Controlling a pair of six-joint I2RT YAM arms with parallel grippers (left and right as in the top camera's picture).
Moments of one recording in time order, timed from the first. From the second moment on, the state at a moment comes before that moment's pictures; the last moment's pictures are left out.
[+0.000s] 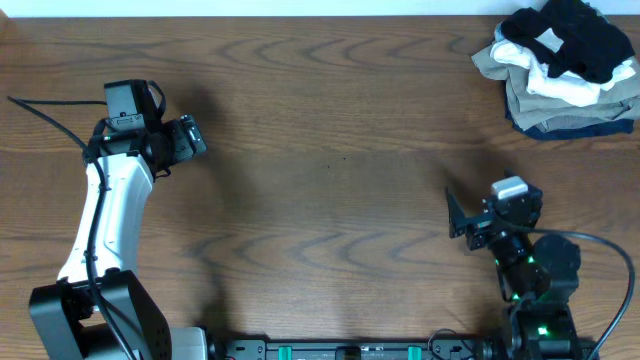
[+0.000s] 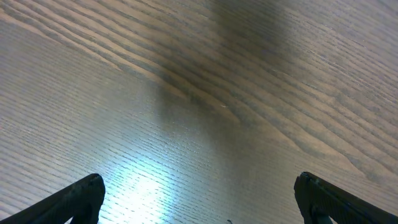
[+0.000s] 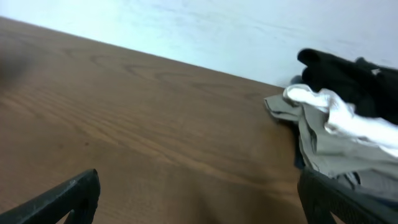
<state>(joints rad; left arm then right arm) 0.17 1.56 1.14 -0.65 -0.01 -0.26 0.03 0.46 0.23 0.01 -0.22 -0.14</state>
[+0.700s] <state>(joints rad) 0.17 1.56 1.14 -0.65 -0.01 -0.26 0.03 0.12 0.01 -0.05 -0.15 -0.11</state>
